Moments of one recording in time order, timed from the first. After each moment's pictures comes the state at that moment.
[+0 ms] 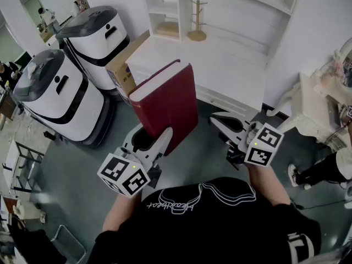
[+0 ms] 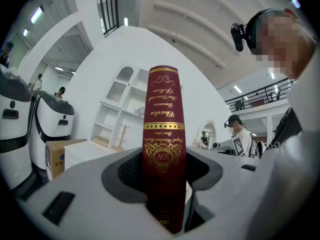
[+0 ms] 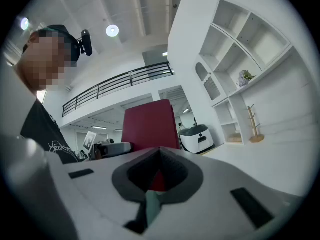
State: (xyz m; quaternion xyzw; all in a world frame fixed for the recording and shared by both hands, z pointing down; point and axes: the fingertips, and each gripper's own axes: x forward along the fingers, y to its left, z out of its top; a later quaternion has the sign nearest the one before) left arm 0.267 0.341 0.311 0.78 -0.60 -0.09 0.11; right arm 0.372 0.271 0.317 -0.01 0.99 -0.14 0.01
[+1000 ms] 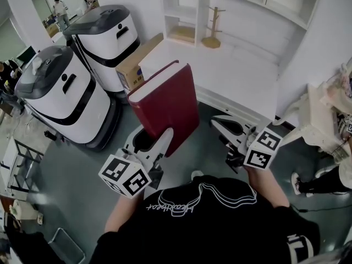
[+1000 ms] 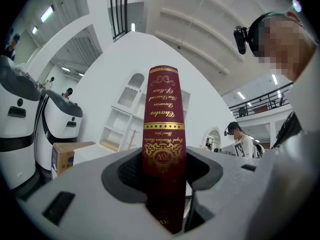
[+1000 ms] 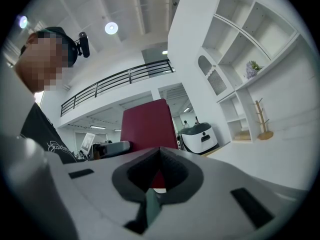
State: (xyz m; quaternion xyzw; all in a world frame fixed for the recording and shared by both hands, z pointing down) left arm 0.172 0.354 0.321 0.77 -0.62 -0.12 0.11; right arm 0.279 0.280 0.332 -0.01 0.99 -0.15 0.01
